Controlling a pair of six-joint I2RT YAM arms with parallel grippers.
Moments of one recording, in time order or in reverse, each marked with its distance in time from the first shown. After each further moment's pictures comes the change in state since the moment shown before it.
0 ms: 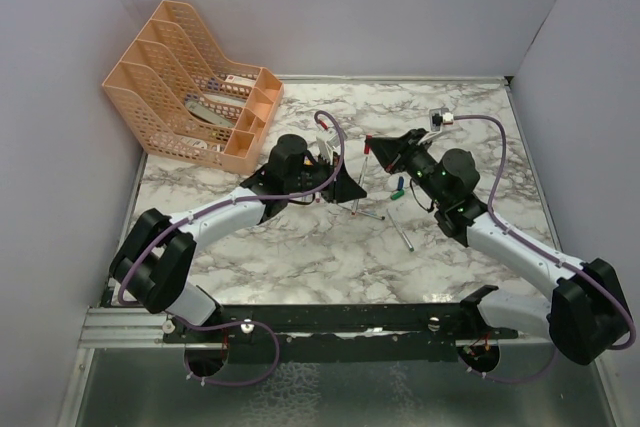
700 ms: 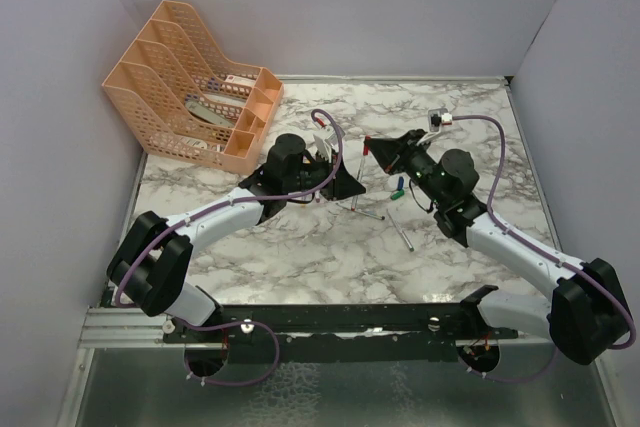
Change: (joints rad) left arm 0.000 -0.020 0.000 0.001 -0.052 0.011; right arm 0.008 0.000 0.000 -0.003 0.000 0.000
